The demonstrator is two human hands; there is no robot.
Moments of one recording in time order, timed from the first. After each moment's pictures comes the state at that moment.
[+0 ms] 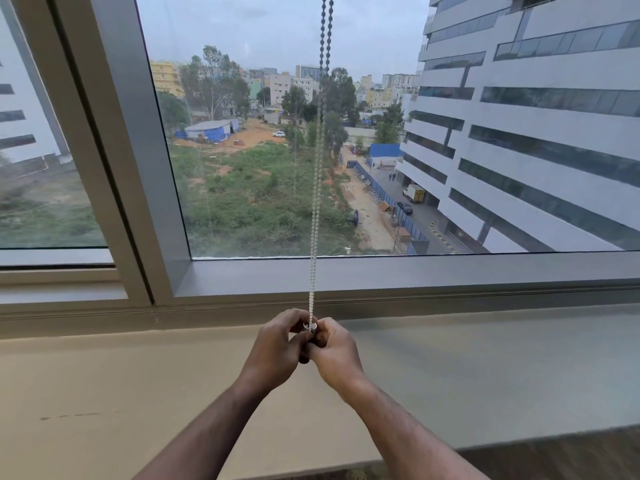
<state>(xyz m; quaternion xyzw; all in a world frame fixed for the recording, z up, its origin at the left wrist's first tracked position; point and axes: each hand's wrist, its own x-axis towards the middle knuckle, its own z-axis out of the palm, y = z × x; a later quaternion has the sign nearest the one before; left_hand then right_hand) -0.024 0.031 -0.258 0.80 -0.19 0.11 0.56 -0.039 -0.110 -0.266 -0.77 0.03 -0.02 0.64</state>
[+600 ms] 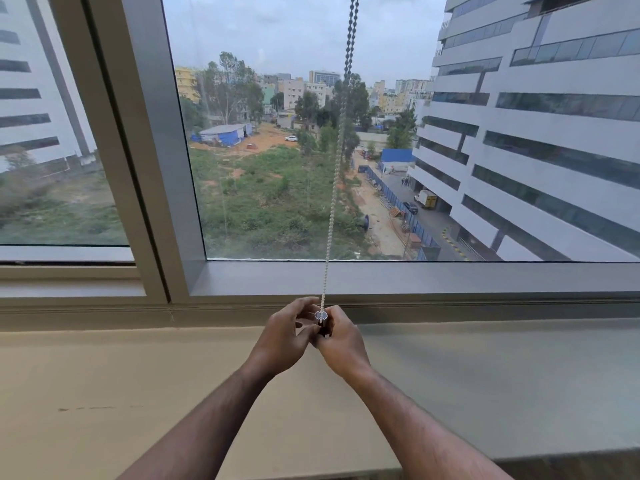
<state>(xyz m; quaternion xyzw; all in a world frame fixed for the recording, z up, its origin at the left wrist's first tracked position) 0.002 0.043 -0.256 0.83 -0.20 0.12 0.51 -0.017 -0.106 -0.255 -0.86 0.01 -0.07 0.51</state>
